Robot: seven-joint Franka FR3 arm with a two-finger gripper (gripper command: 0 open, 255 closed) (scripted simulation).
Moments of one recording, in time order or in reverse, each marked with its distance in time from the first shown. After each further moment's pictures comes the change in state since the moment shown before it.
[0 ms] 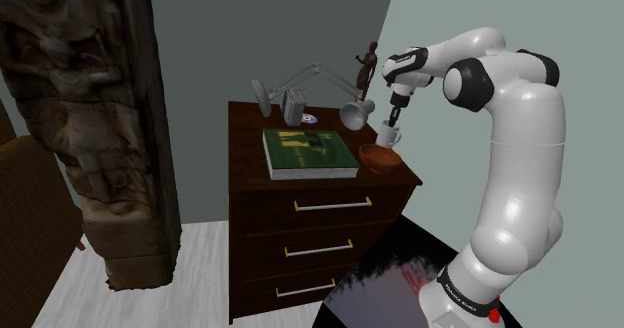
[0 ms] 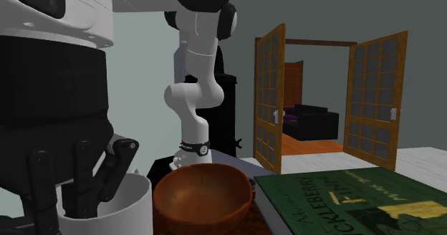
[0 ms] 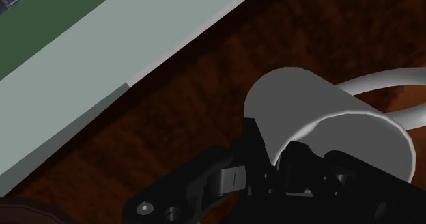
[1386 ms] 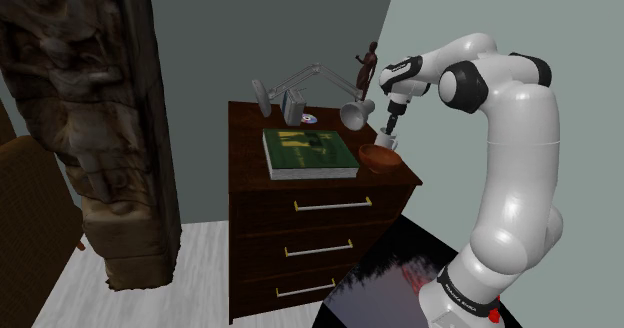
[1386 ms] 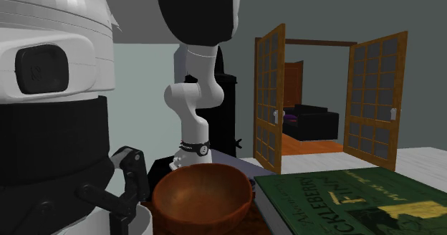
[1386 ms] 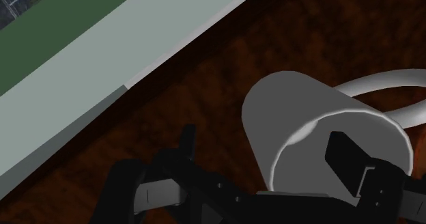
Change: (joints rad) arm -0.007 0.036 0.012 -0.044 0.022 0.075 -0.014
